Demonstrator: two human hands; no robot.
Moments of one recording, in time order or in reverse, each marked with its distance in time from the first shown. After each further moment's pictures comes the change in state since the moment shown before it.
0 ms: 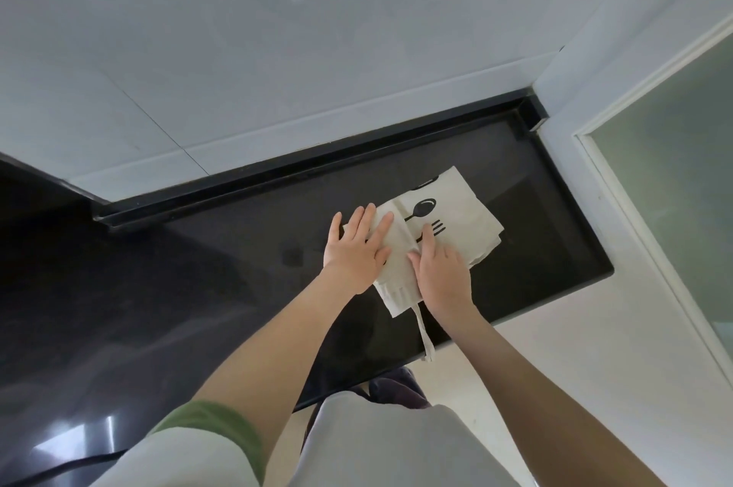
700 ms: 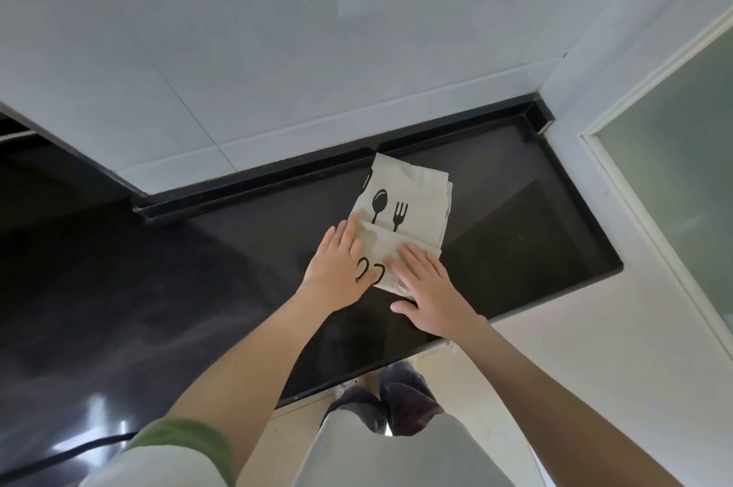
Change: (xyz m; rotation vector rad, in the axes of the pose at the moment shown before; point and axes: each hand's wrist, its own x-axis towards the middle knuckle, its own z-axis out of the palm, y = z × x) left_hand -0.057 -0.036 0.011 -0.106 0.072 0.045; right_hand -0.039 -0.012 0.001 0.207 -0.119 -0.480
